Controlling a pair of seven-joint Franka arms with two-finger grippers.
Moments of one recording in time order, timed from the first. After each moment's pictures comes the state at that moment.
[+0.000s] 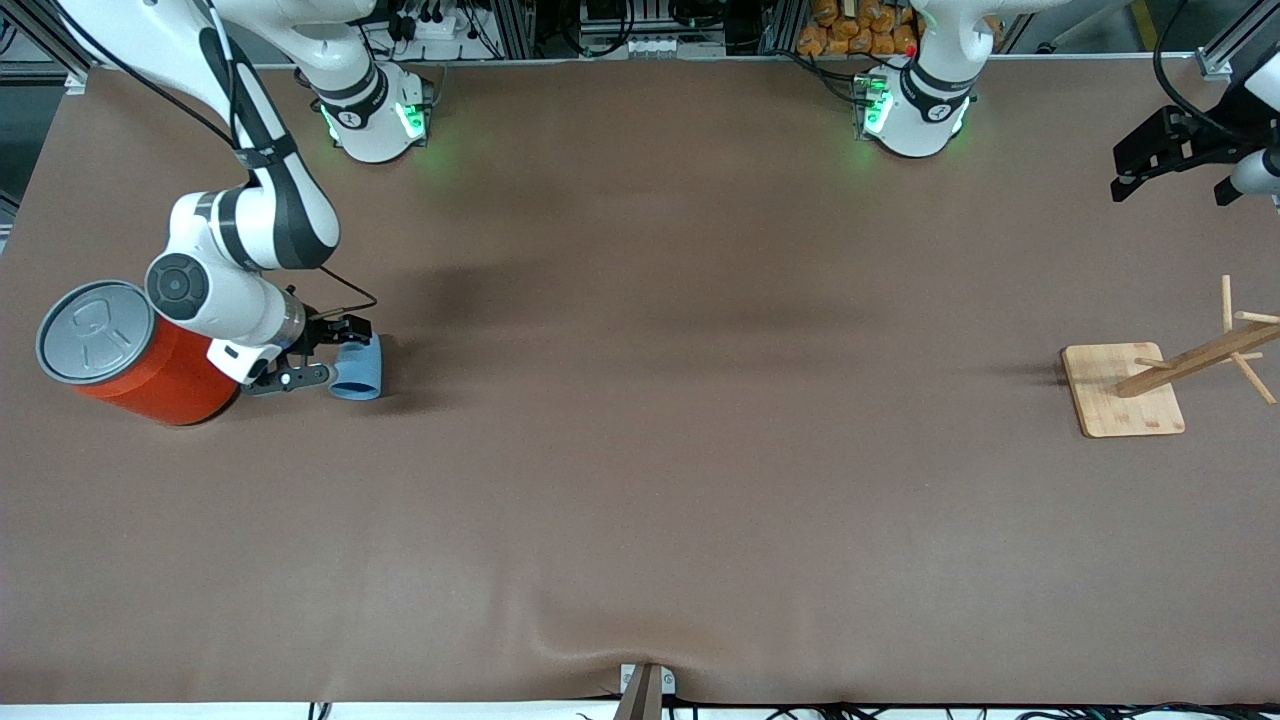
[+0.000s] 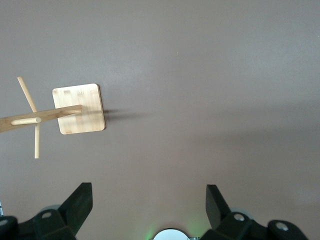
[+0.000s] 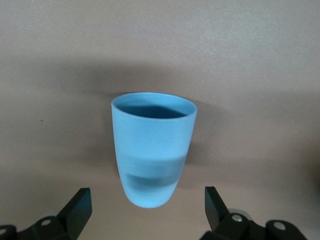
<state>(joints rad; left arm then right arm) 0.02 -0.10 -0.10 -1.53 0.03 1.43 0.01 0.02 0.22 0.04 -2.26 0.02 2.31 -0.12</state>
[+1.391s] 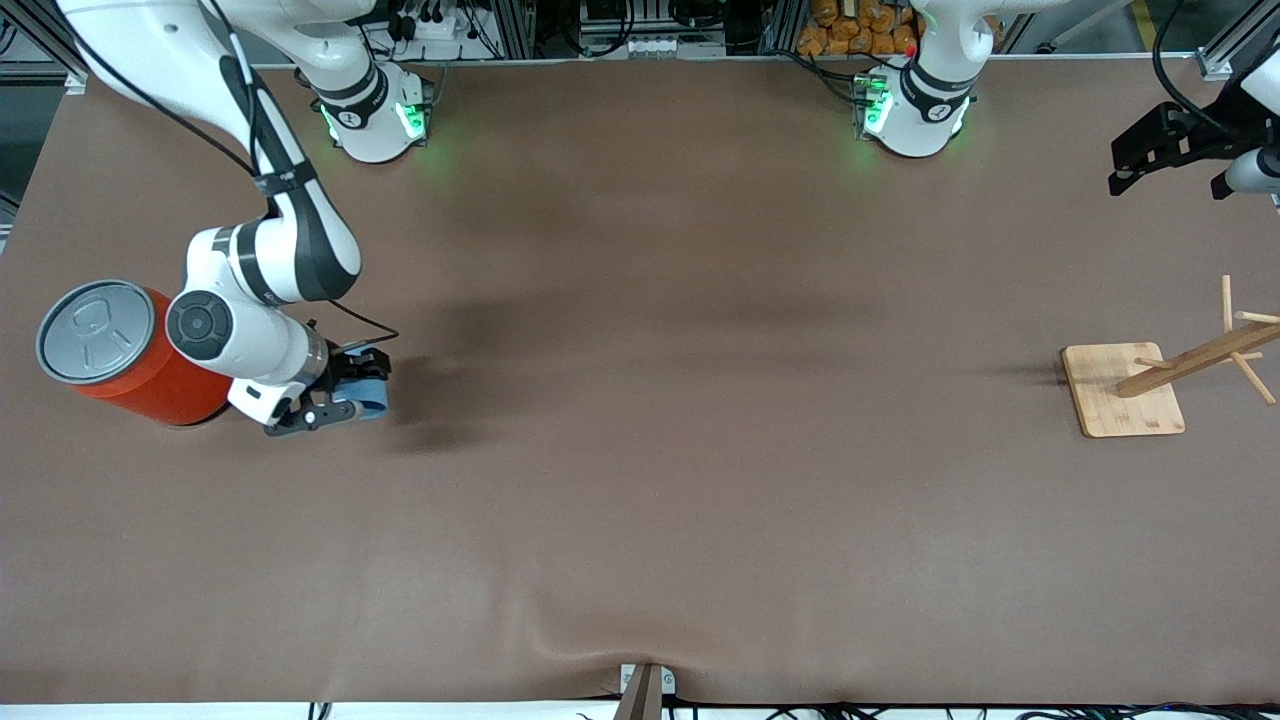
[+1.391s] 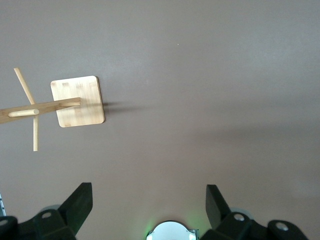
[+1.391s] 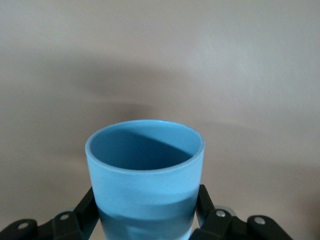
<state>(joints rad) 0.03 -0.10 -0.10 -1.53 0.03 1.40 0.01 0.12 0.34 0.07 -1.94 0.02 2.15 -0.11</state>
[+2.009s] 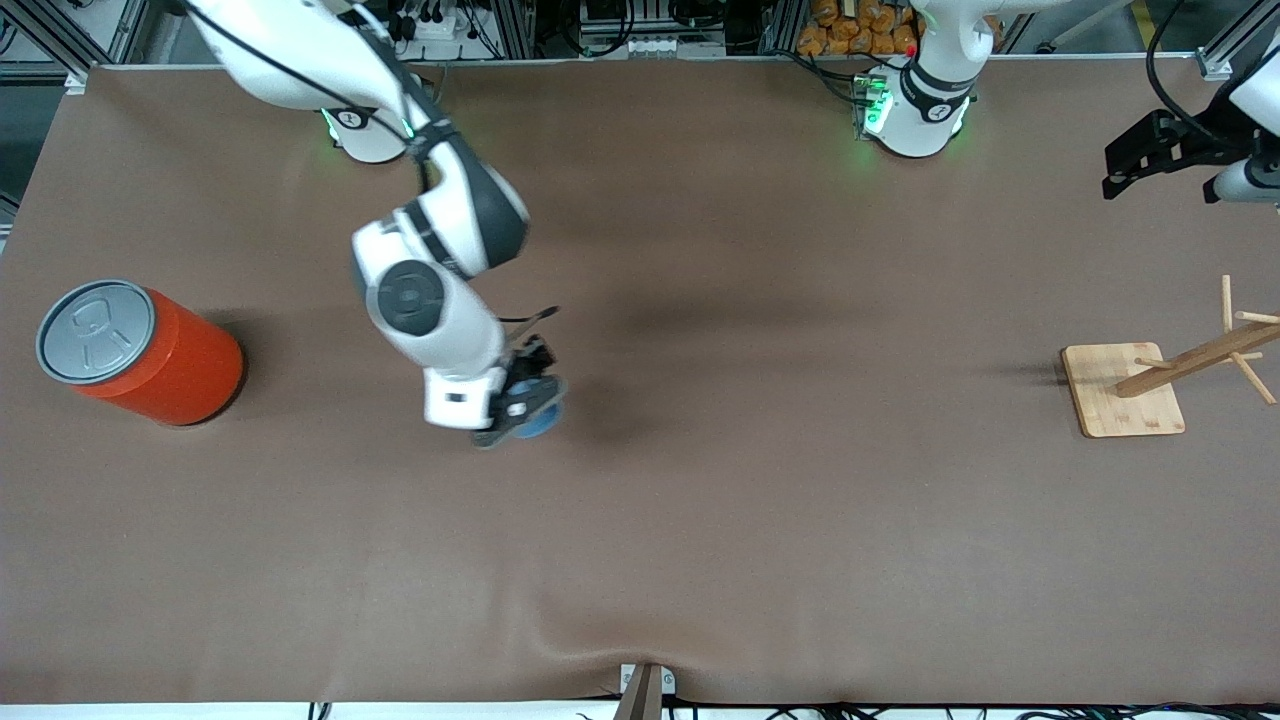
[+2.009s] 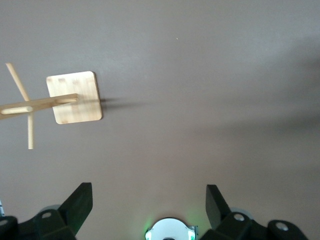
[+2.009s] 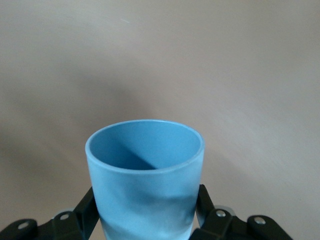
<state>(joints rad) 0.03 -0.09 -0.10 -1.56 0.02 1.40 0.01 0.44 0.57 0.14 -1.50 0.01 2.09 -0.19</state>
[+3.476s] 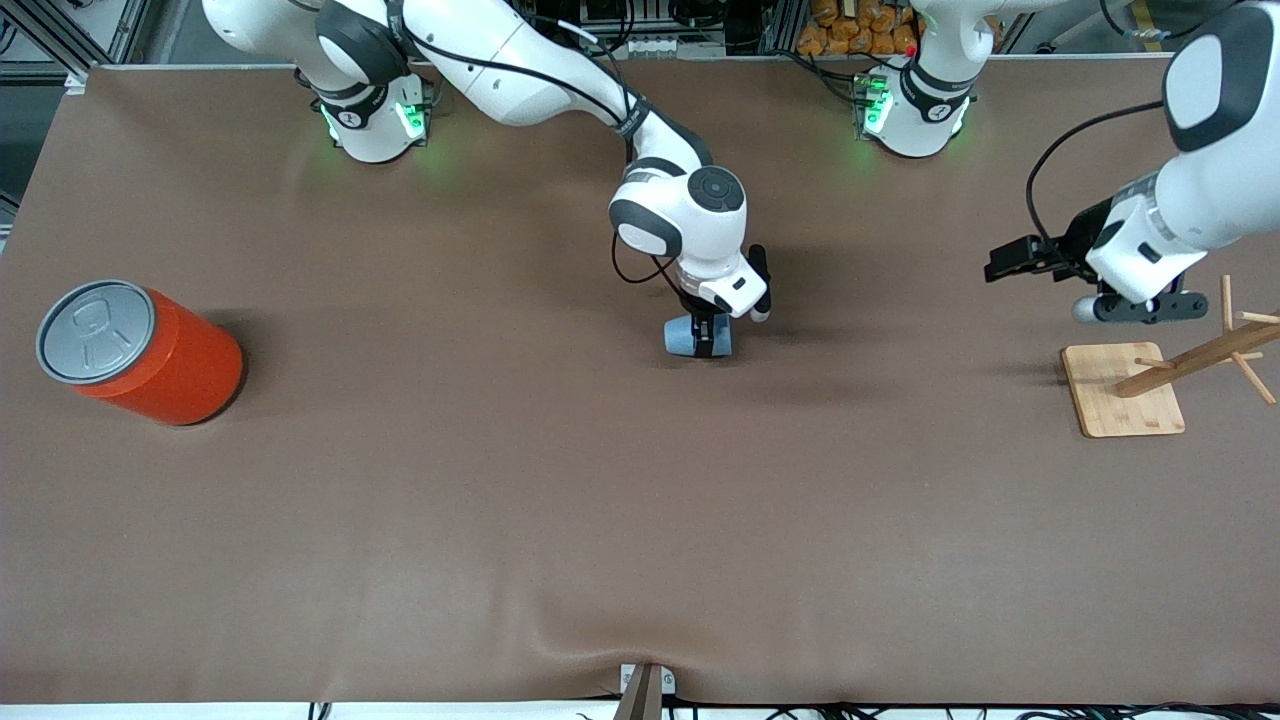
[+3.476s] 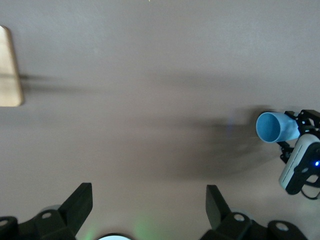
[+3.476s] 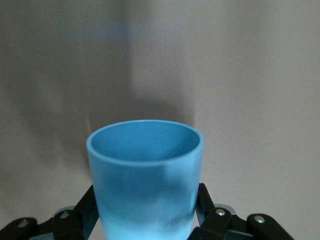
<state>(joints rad) 0.06 -0.04 -0.10 -1.95 -0.19 1.73 -0.08 0.87 0.92 0.13 -1.29 -0.30 2.27 -0.44</state>
